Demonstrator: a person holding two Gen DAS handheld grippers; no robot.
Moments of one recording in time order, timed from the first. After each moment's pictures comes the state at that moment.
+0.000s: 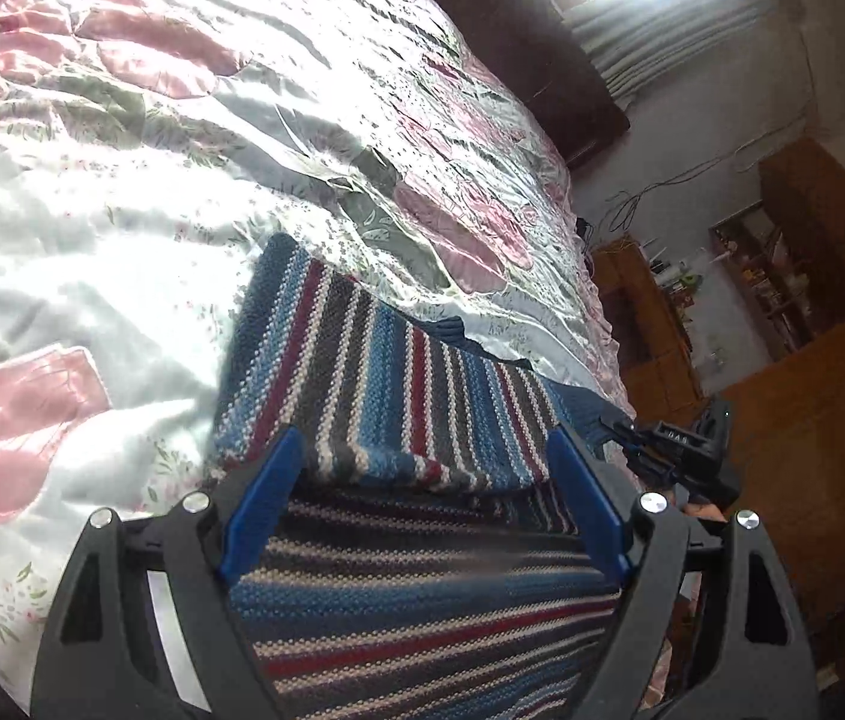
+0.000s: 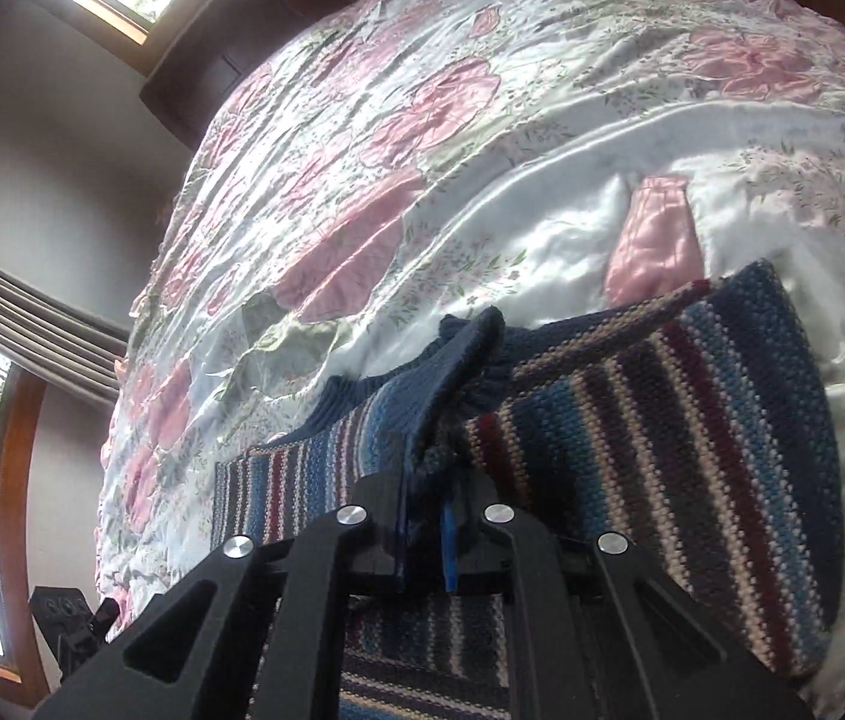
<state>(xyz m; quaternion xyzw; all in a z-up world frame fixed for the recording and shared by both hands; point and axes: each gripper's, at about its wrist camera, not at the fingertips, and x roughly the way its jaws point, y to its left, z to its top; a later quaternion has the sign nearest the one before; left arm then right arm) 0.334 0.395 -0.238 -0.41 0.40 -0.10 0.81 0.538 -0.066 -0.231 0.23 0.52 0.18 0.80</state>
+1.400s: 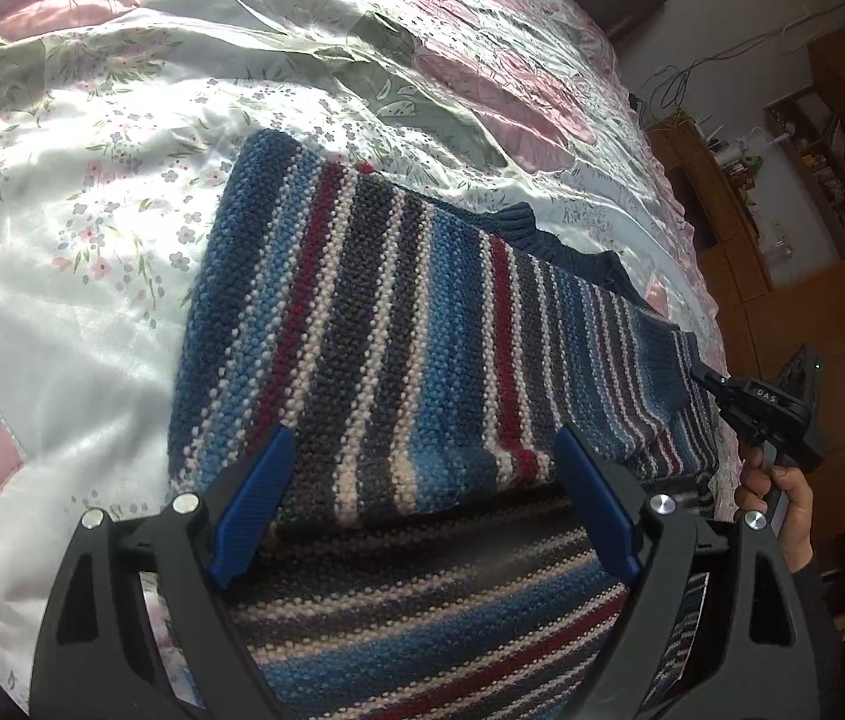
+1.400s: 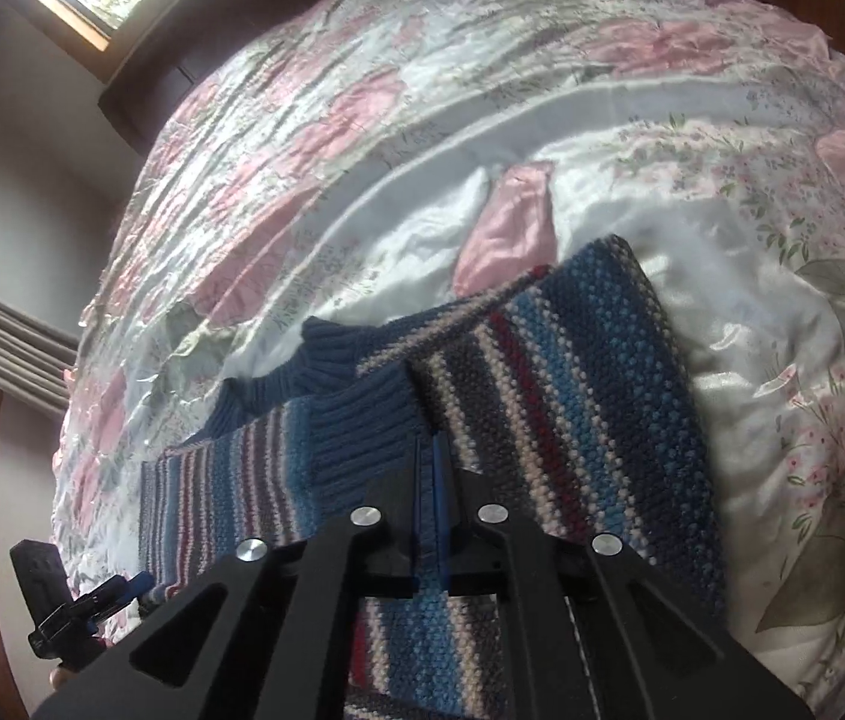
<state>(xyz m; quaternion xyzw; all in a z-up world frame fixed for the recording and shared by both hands) 0.398 0.353 -0.293 -0.30 0.53 -0.11 0.78 0.527 -0.120 -0.253 0.20 0.52 0.14 0.82</state>
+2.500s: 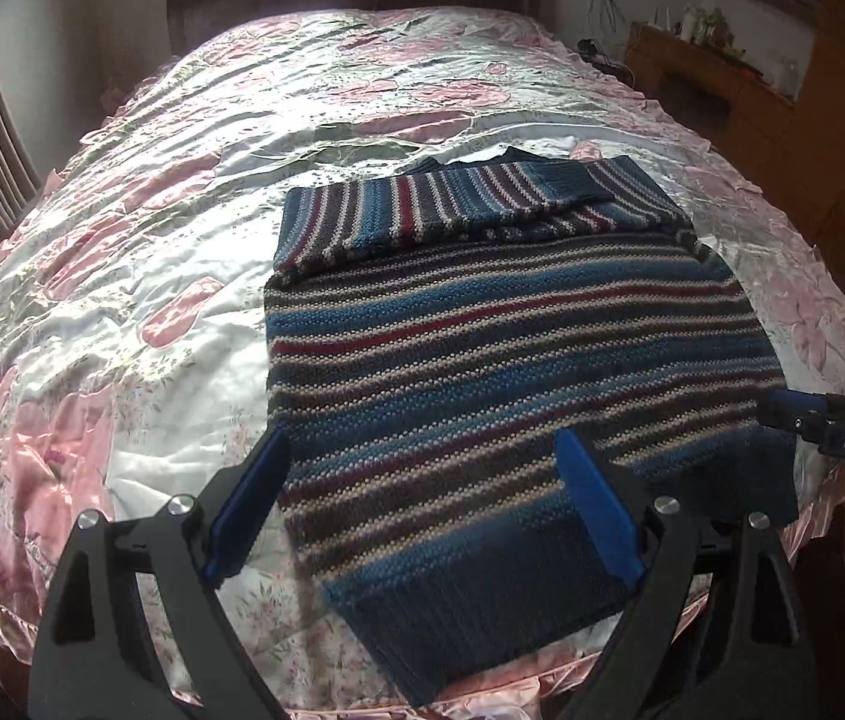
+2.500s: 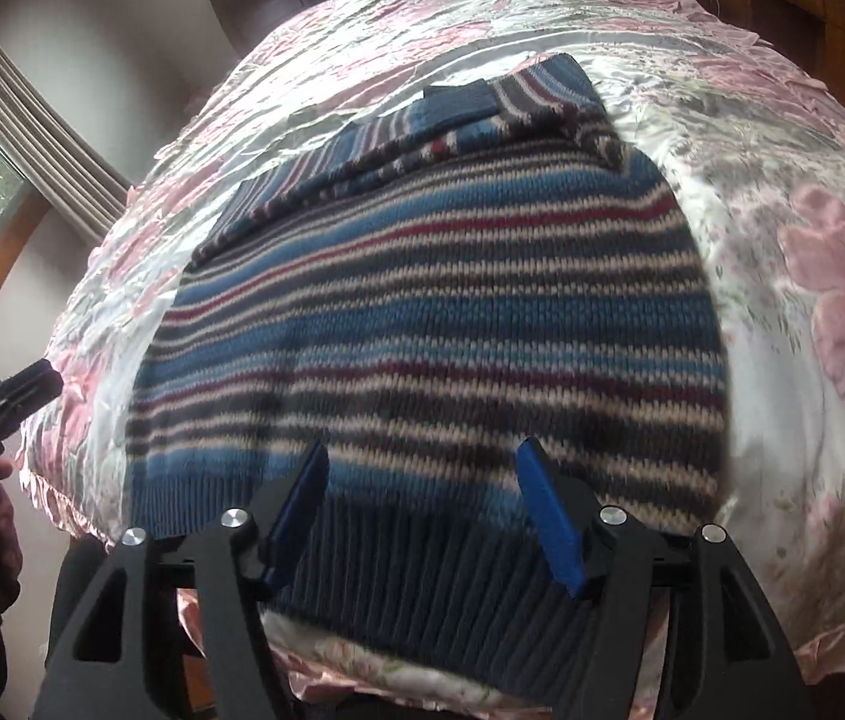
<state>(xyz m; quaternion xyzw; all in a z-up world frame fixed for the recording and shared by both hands) 0.117 0.216 -0.151 -0.01 0.48 -0.02 0.88 0.172 -0.137 -0.231 0.09 0.53 0.19 0.82</state>
